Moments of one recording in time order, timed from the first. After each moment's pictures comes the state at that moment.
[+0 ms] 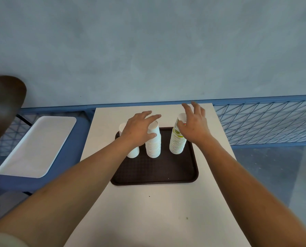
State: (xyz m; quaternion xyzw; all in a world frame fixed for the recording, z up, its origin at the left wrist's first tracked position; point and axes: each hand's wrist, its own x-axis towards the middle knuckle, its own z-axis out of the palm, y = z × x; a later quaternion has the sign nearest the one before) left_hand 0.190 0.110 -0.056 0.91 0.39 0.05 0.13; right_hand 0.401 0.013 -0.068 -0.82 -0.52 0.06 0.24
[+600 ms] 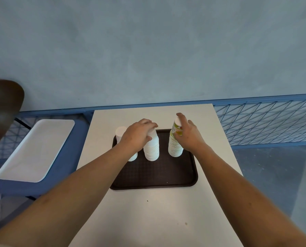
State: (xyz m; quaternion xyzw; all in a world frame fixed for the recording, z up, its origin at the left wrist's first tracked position) left_hand 0.204 0.112 -0.068 0.91 0.38 0.05 0.15; right_hand 0.408 0.016 -0.105 -0.79 -0.50 0.20 0.29
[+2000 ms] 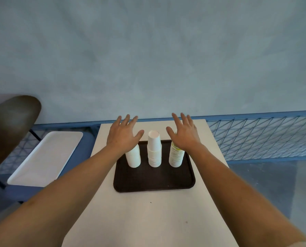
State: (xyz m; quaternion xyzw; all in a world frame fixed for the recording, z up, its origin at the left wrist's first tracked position) left_hand 0.129 0.085 -0.003 0.86 0.49 0.08 0.06; right_hand 0.358 -0.013 -0.025 -0.82 -0.54 0.04 0.18
